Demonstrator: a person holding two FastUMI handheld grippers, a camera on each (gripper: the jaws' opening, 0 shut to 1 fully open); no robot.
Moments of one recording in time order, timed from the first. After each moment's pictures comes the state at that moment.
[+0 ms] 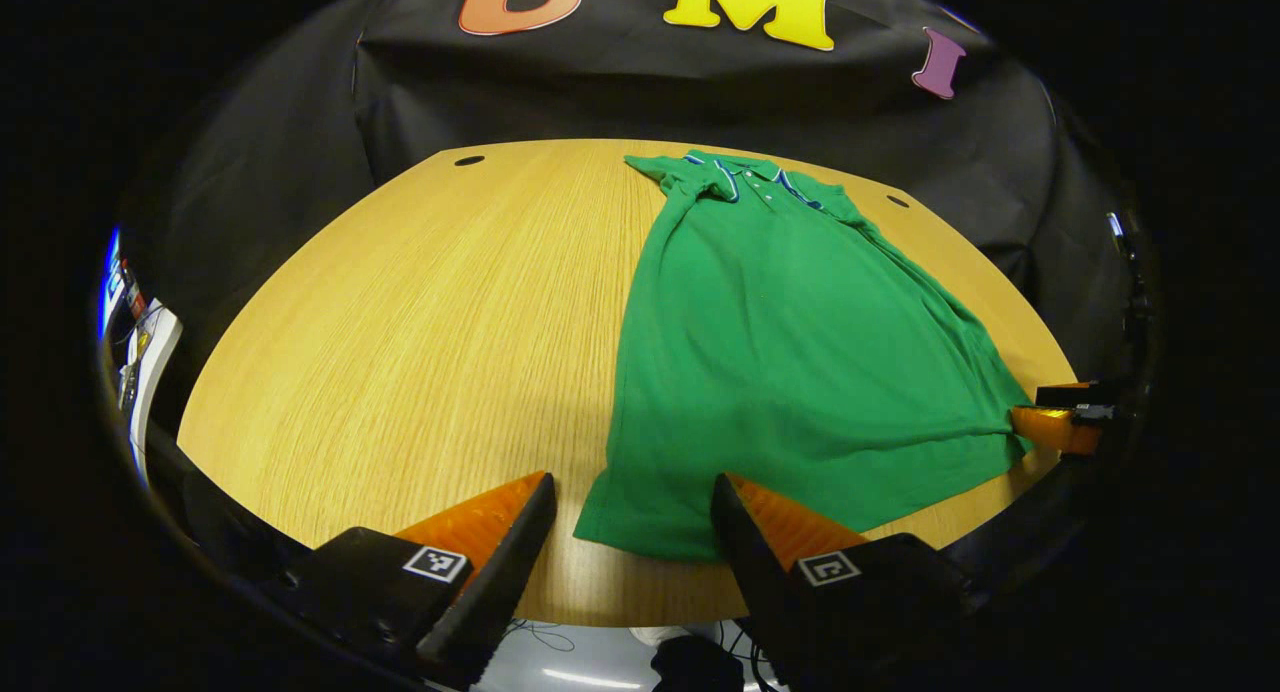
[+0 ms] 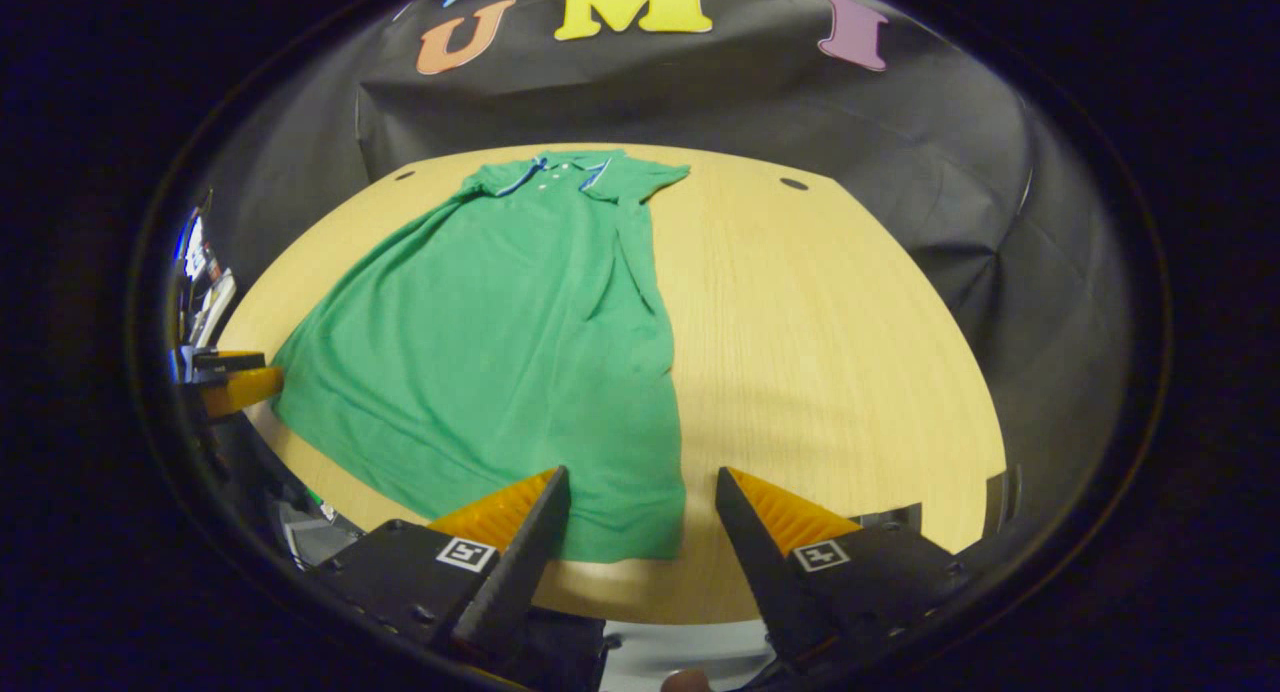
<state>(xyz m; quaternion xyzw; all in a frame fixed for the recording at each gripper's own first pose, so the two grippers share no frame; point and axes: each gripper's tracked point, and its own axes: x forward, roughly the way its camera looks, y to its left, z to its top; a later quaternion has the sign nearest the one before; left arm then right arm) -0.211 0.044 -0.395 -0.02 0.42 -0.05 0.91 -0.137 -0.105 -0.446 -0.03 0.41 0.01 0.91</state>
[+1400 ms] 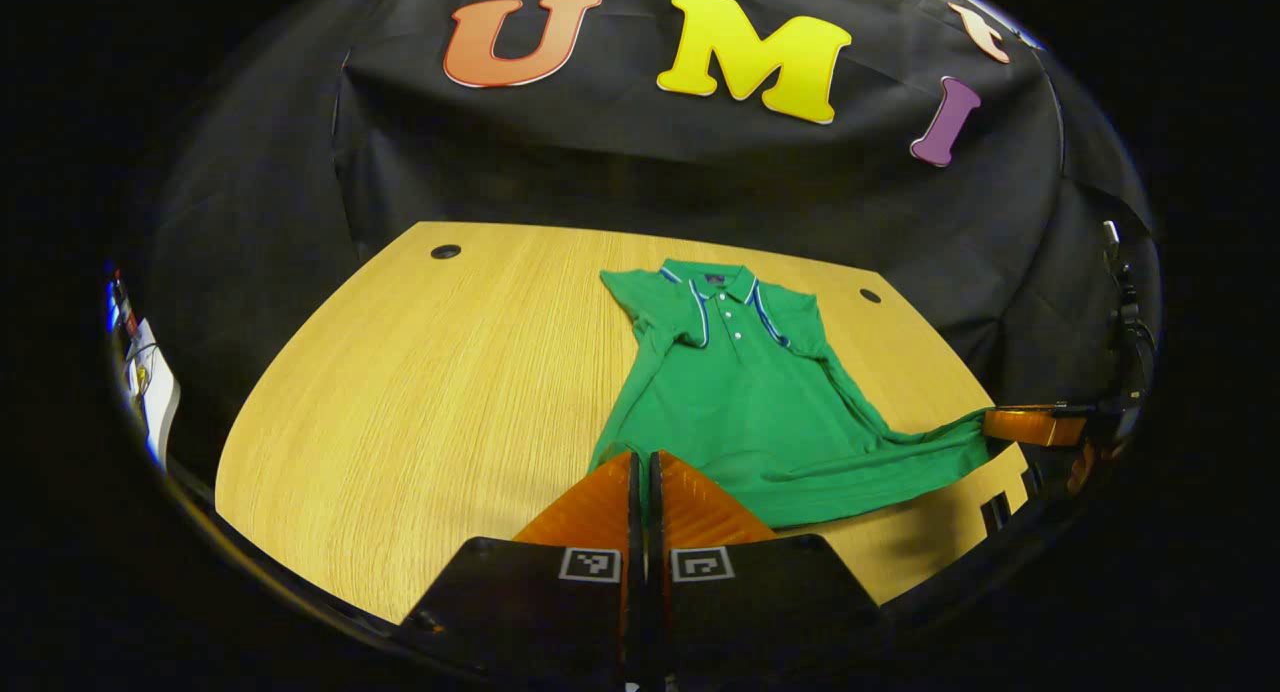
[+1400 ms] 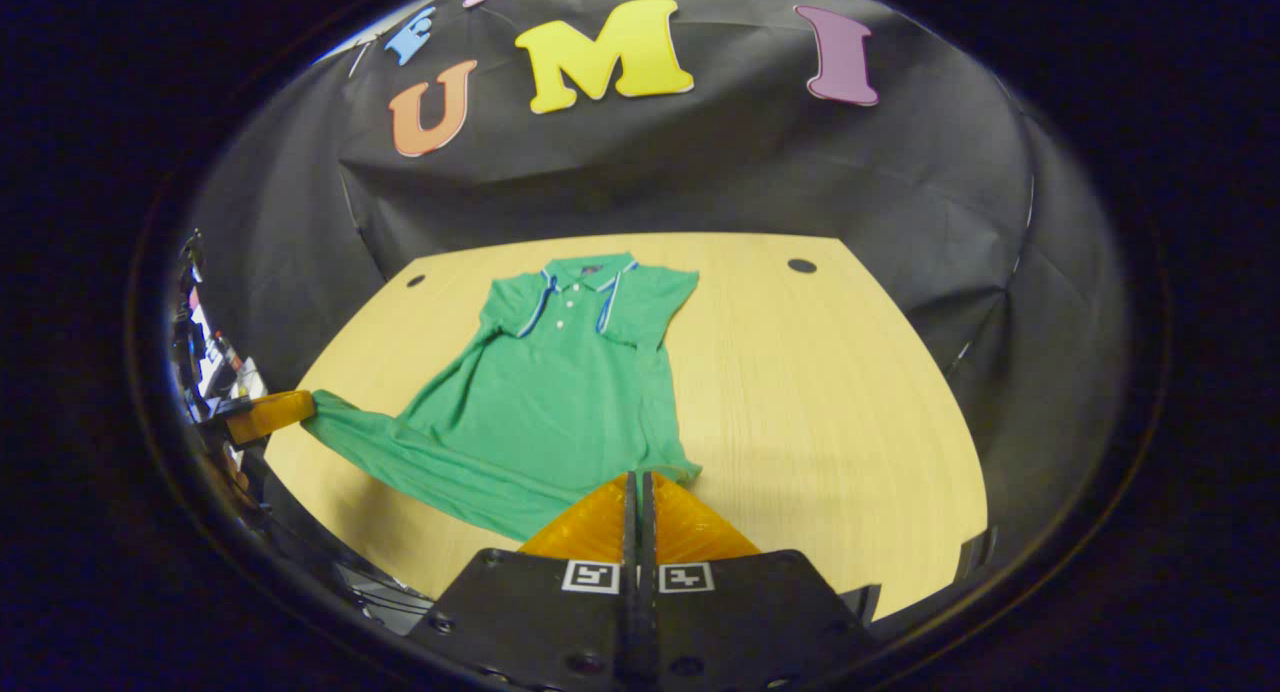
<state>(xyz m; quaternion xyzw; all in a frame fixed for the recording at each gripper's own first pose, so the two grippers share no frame) -0.085 0.031 -0.252 -0.07 0.31 -0.07 0.95 -0.040 -0.080 -0.289 0.02 0.32 0.02 0.95</state>
